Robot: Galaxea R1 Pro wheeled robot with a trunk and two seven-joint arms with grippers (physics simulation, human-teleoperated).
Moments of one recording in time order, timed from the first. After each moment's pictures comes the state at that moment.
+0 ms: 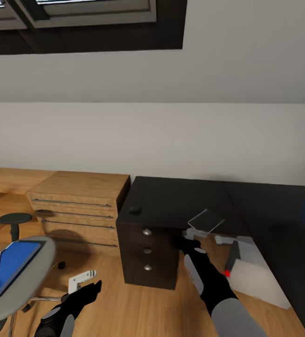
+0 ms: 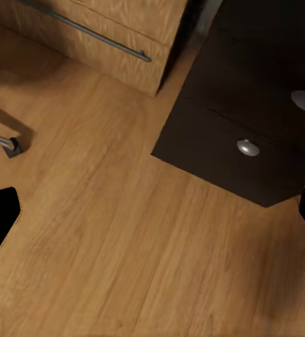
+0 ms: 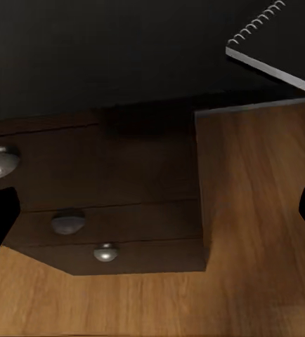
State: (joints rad) left arm -0.05 -0.12 0.12 -1.44 0.19 0.55 0.15; right arm -0.59 0.17 0.07 -0.82 -0.20 0.27 -0.24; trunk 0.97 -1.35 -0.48
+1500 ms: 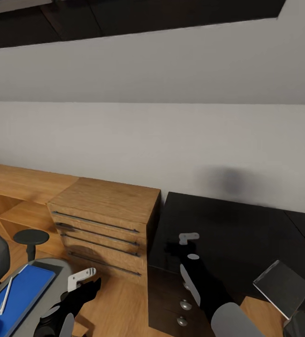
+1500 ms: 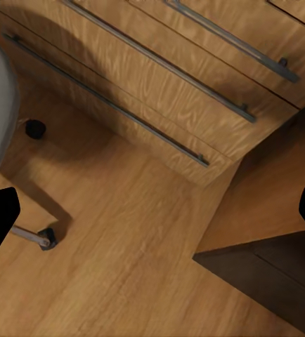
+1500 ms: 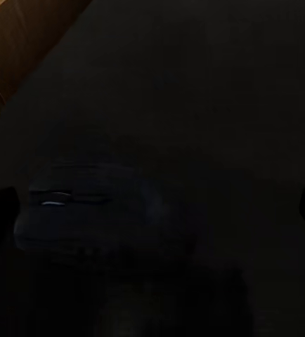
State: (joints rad) left arm -0.05 -0.12 0.13 -1.46 0.18 0.55 0.16; right arm -0.57 0.16 0.19 -0.77 -0.07 0.25 -0.21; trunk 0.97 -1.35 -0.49
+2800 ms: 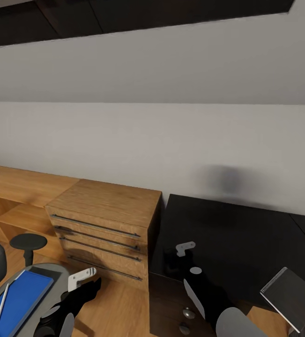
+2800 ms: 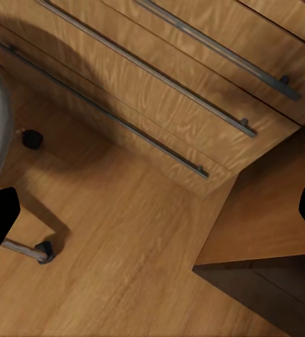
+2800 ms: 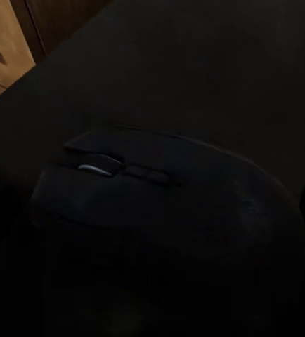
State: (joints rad) left arm -0.05 -0.12 0.12 -1.47 0.18 0.55 0.15; right arm -0.58 0.12 0.26 -0.58 -0.04 0.06 -0.05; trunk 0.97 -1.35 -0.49
